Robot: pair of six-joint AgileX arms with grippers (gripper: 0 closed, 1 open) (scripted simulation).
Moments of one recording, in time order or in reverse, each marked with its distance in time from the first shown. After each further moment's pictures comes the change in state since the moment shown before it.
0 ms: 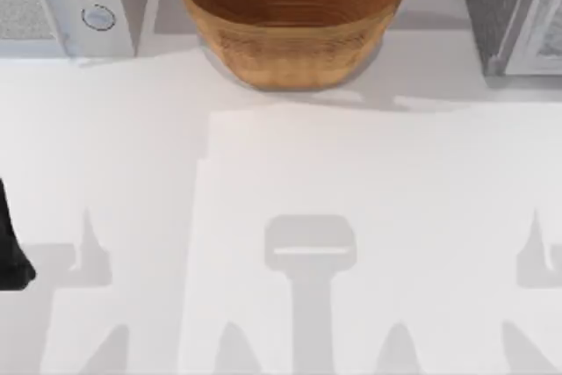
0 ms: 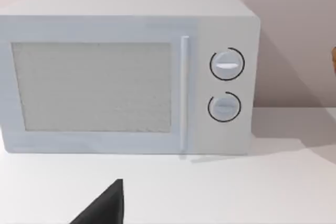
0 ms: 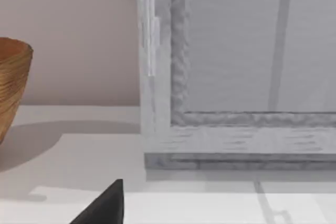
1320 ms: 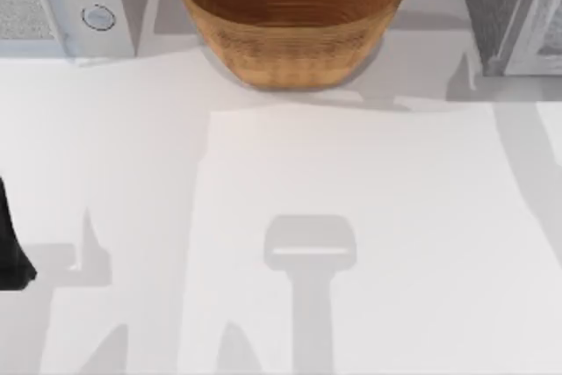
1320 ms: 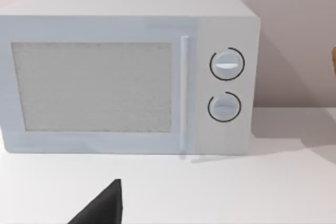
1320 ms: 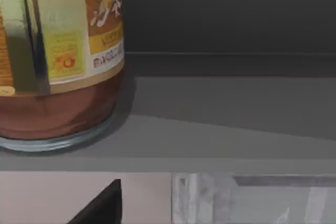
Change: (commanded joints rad) left arm 0.000 0.000 0.000 0.000 0.000 0.000; right arm 0.156 1.109 1.444 -0.350 0.162 0.013
